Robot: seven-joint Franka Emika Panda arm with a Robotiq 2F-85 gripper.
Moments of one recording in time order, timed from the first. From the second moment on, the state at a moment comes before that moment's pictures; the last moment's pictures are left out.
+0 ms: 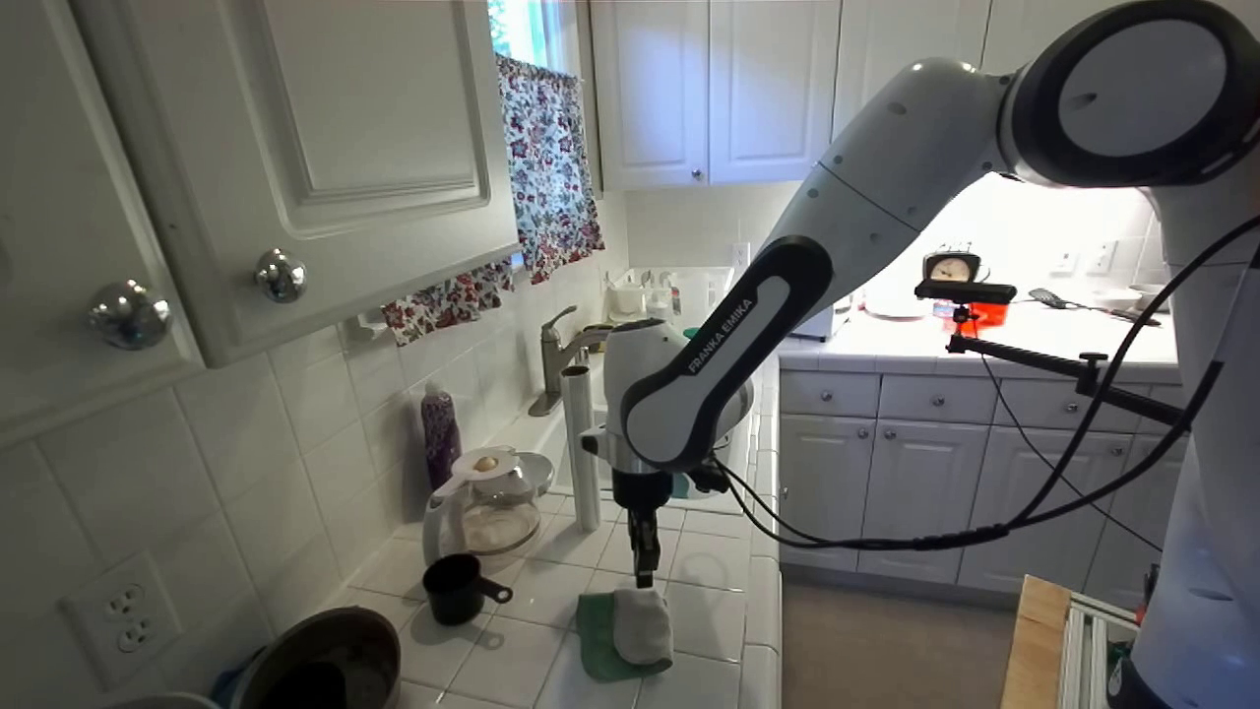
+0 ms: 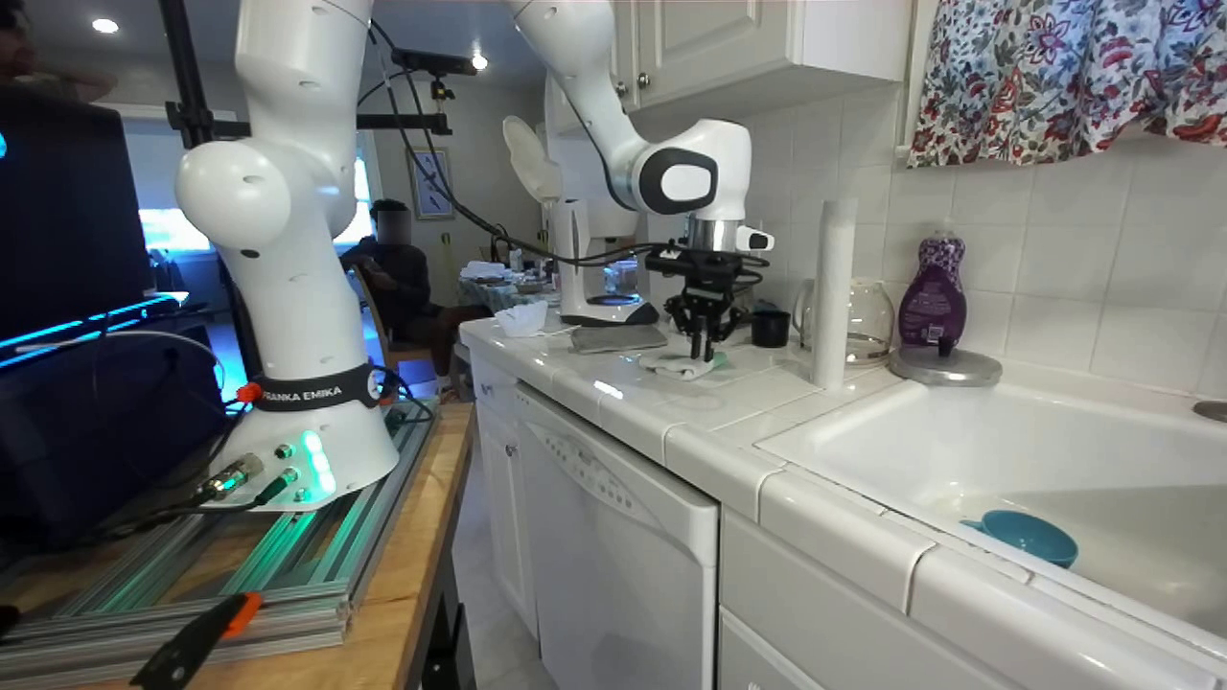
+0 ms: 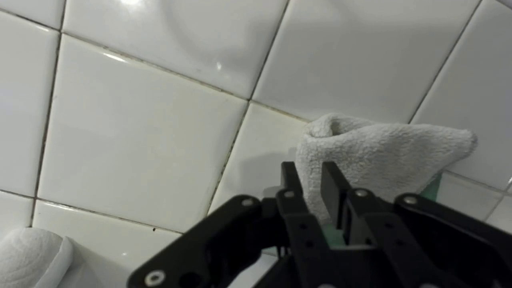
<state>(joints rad) 0.03 0.31 0.19 -2.21 0.06 2.51 -0.65</state>
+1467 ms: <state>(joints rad) -0.04 0.43 0.26 -2.11 0.21 2.47 -0.88</state>
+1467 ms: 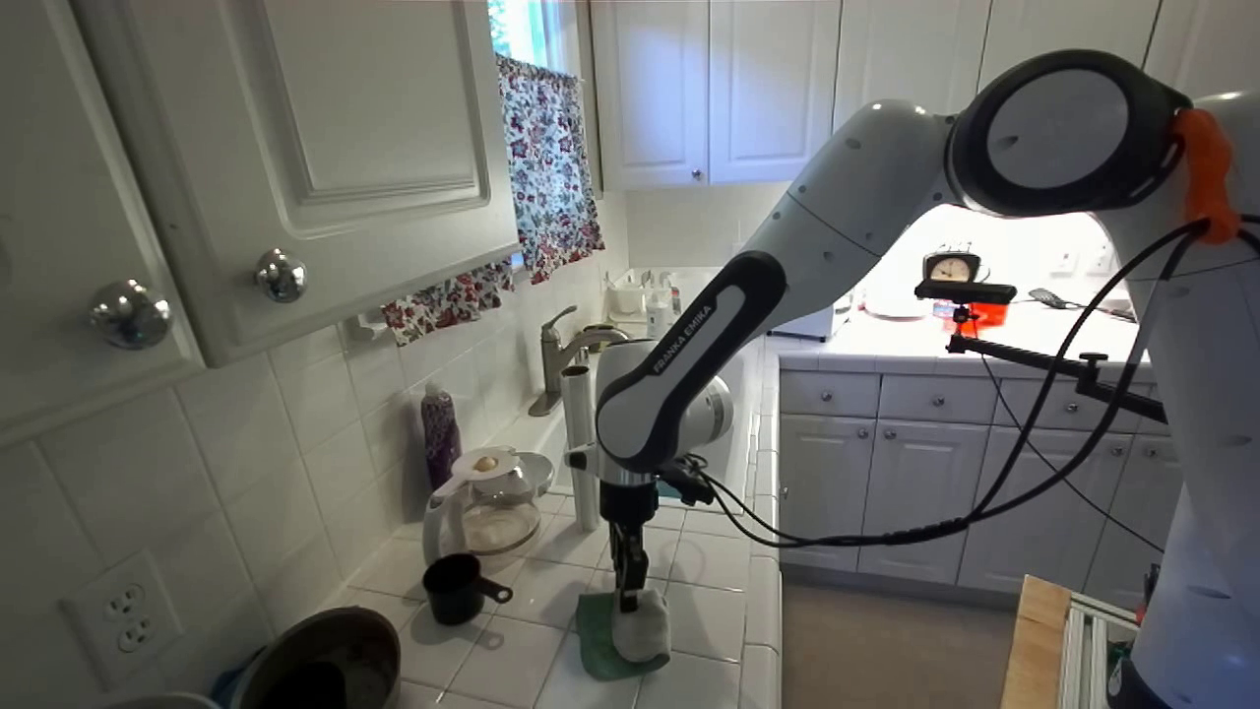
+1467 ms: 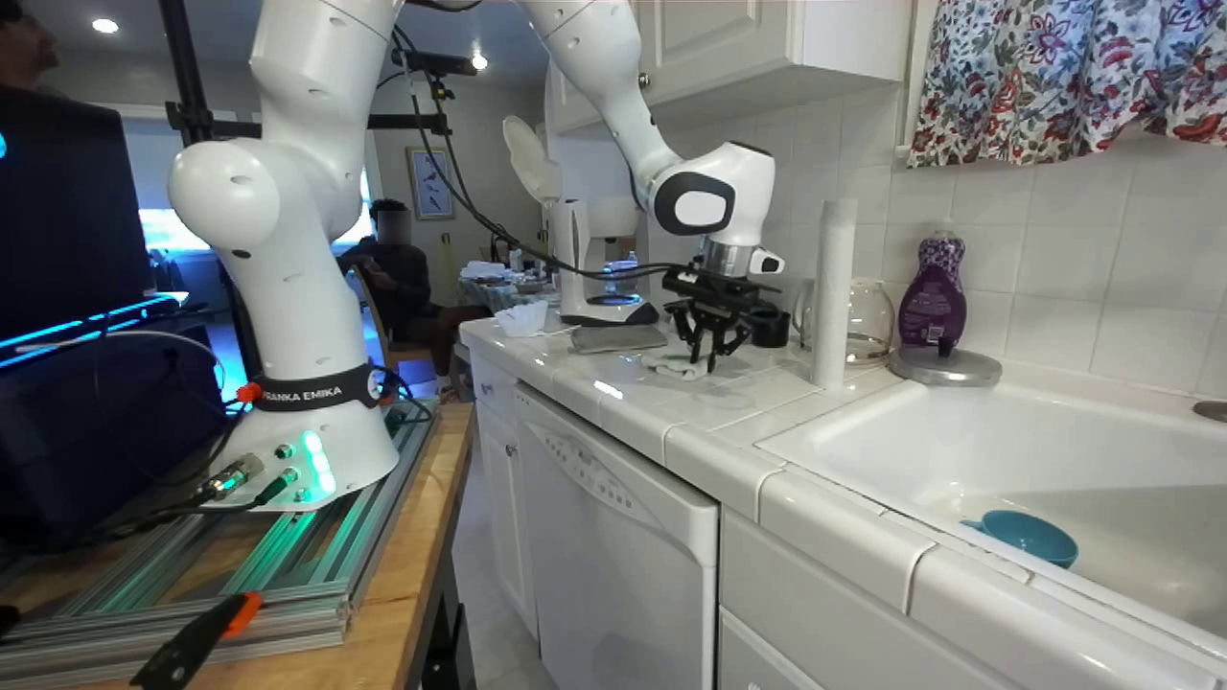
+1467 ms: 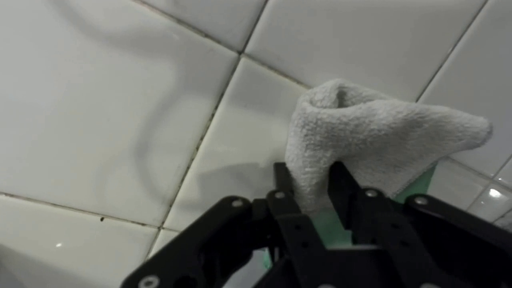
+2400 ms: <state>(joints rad) 0.01 0.33 0.12 -2.11 -0.01 2.48 -0.52</state>
